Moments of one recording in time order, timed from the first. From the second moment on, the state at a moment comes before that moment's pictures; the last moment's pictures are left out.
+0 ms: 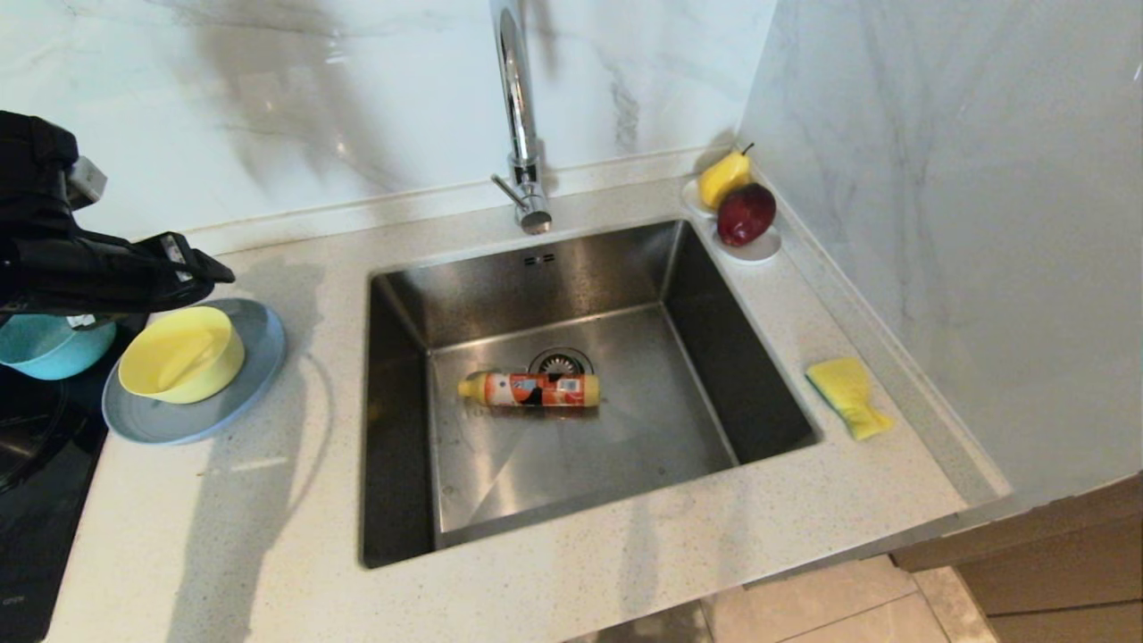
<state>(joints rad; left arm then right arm) 0.23 1.73 -1.43 0.12 0.02 -0.26 0.00 0.00 0.00 0.00 0.00 -0.04</state>
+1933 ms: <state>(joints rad) 0.74 1.97 -1.57 0.06 -0.04 -0.29 0.00 0.00 0.00 0.00 0.00 -0.04</state>
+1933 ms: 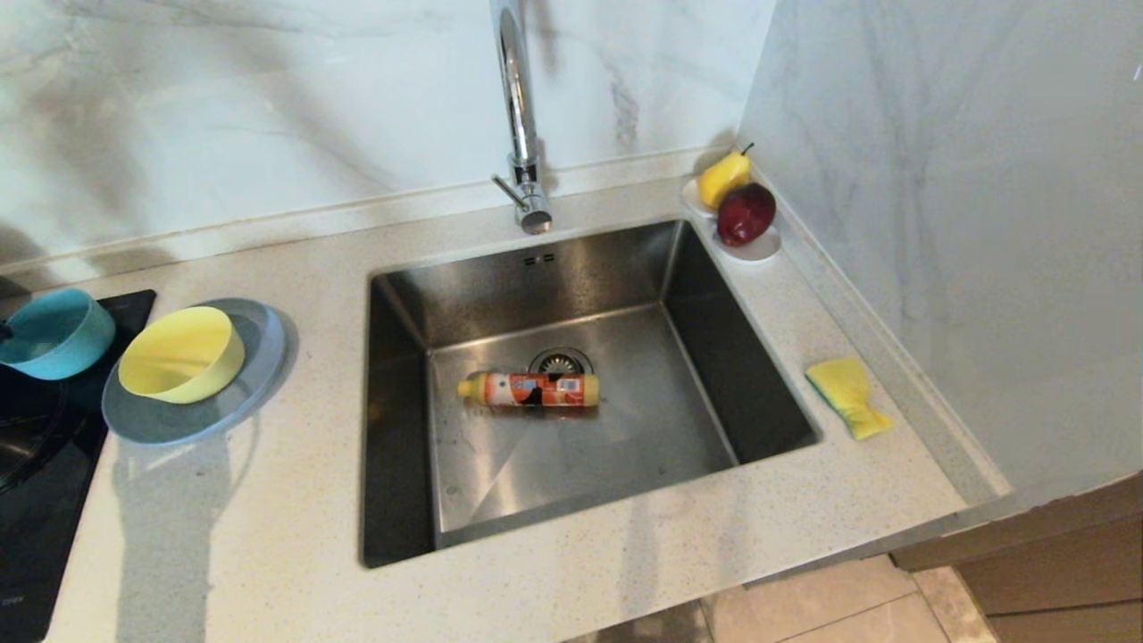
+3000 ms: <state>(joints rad) 0.76 2.05 -1.57 0.09 -0.04 -0.42 0.00 0.00 0.00 0.00 0.00 -0.04</state>
